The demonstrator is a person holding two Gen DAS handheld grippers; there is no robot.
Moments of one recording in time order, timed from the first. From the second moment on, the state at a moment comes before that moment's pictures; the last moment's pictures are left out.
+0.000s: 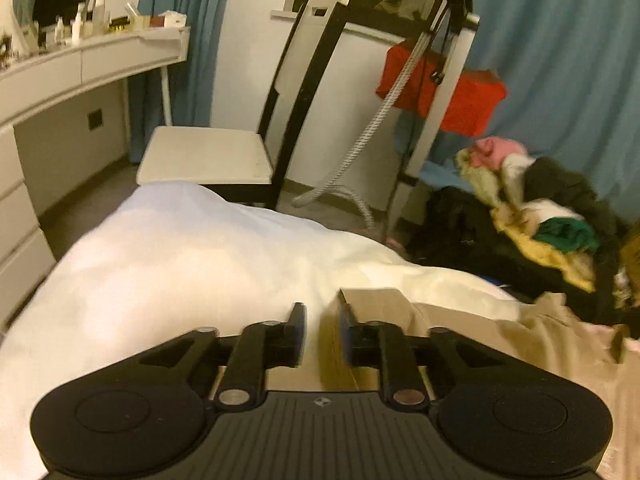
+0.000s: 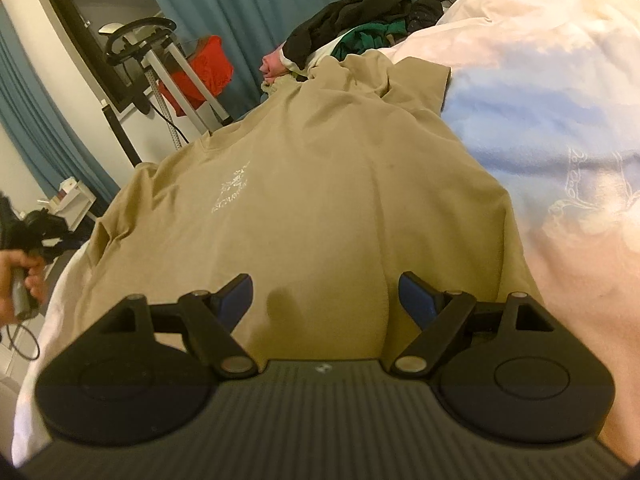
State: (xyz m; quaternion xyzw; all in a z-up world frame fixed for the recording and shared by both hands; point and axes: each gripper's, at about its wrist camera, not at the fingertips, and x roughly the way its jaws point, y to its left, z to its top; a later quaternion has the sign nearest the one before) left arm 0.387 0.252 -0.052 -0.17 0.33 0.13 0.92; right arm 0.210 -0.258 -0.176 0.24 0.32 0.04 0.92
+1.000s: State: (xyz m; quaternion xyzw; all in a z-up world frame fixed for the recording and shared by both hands) left arm 0.313 0.249 -0.068 -0.34 0.38 0.04 0.86; right arm 0.210 -0.248 -0.173 0.24 0.32 0.04 0.91
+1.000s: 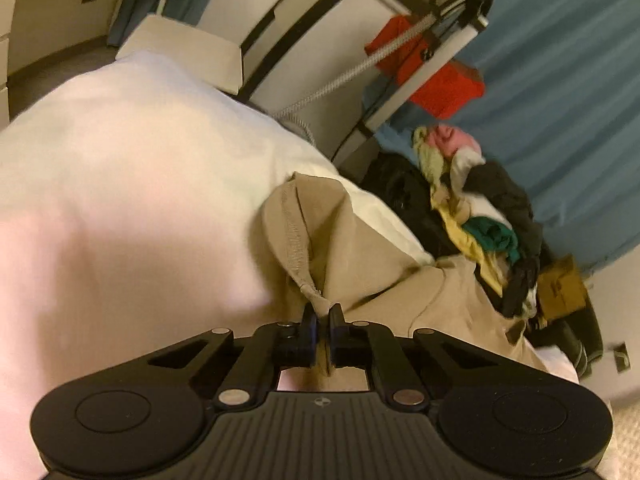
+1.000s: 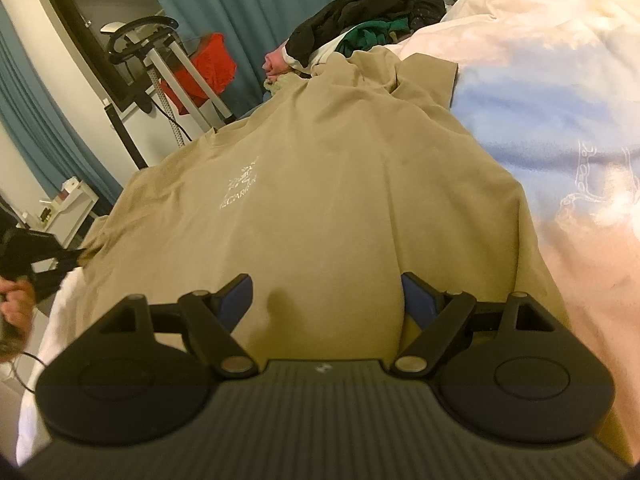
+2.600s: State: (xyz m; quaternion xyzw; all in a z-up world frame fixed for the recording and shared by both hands) left arm 0.357 0.277 -0.090 -0.26 0.43 -0.06 0.86; right arm 0.211 -0.244 -0.178 0.22 0.32 0.04 0.92
